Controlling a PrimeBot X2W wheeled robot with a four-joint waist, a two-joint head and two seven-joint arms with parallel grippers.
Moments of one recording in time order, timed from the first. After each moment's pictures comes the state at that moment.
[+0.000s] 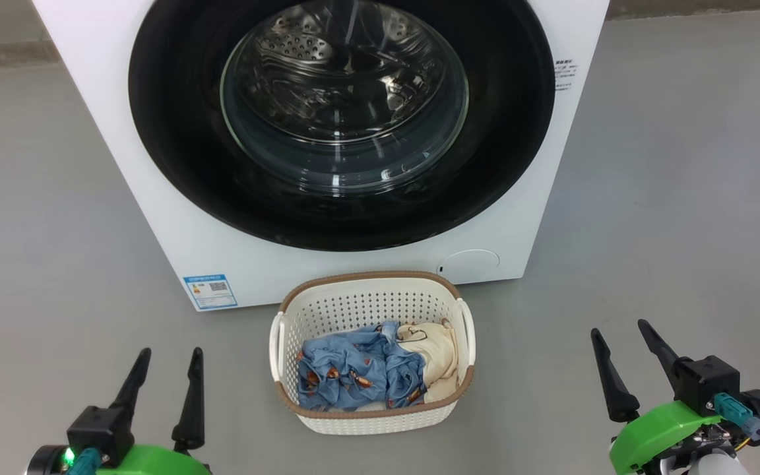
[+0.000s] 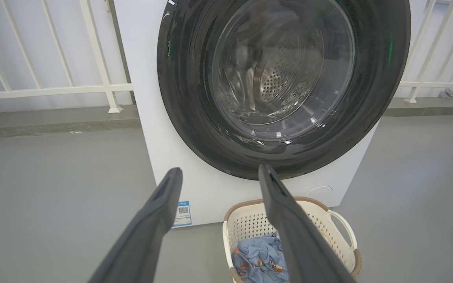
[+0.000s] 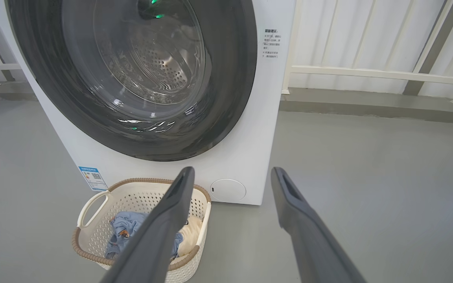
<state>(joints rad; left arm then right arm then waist) -0.11 0.05 -0.05 0.34 -0.15 -0.13 -0.25 -0.15 -0.10 -0.07 0.38 0.06 0.13 -0.25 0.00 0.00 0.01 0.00</state>
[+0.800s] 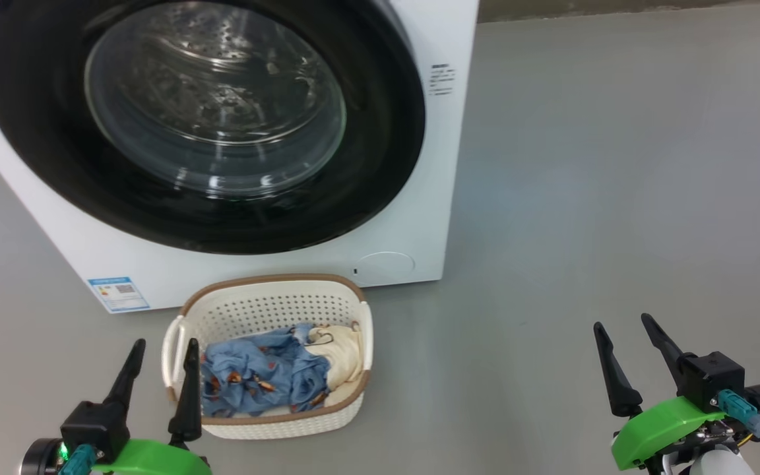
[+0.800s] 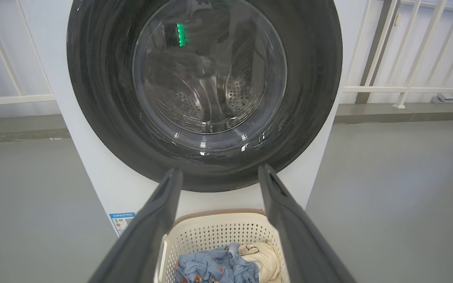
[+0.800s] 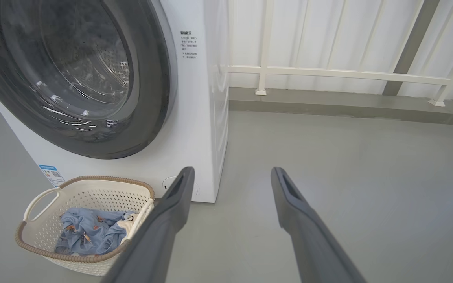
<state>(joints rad) -0.12 0.04 -0.03 0.31 -0.14 -0.13 -0.25 -0.15 -0.10 -0.07 0.36 0.06 0.13 -0.25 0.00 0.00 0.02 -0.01</state>
